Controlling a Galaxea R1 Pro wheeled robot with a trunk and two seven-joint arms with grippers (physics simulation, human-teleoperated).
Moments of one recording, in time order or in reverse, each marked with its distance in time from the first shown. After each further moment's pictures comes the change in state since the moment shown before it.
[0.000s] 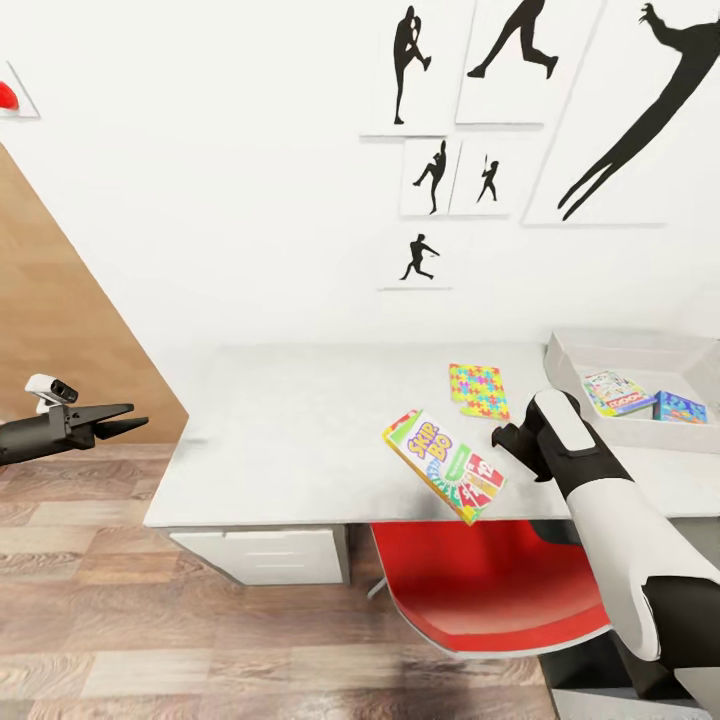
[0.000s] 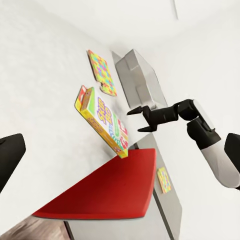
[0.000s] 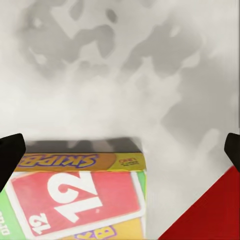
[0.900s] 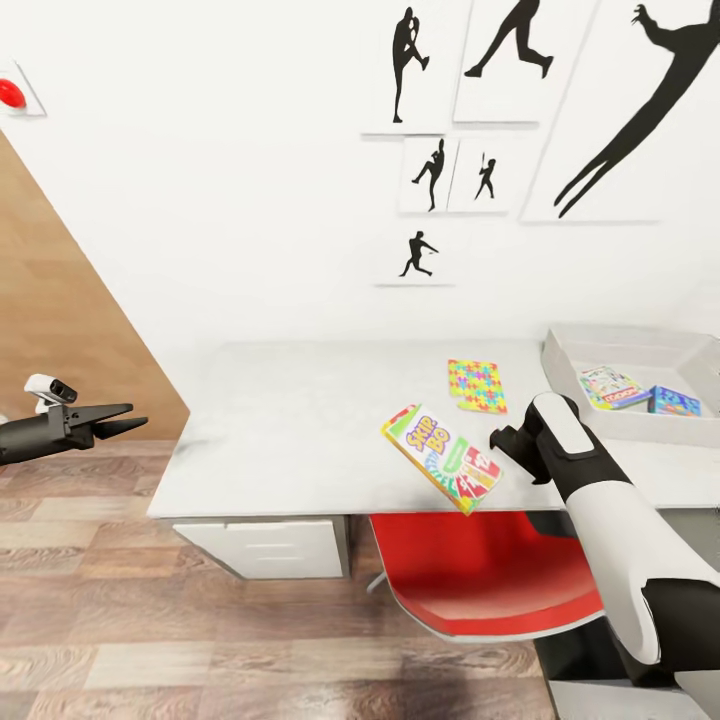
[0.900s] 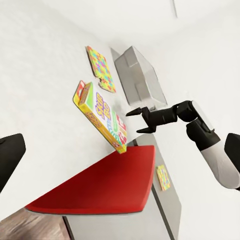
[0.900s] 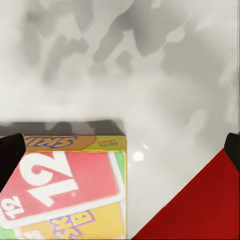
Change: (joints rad) left arm 0.000 0.002 0.000 0.000 0.000 0.000 0.000; right arm 0.009 0.001 0.000 0.007 0.000 0.000 0.022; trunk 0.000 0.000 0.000
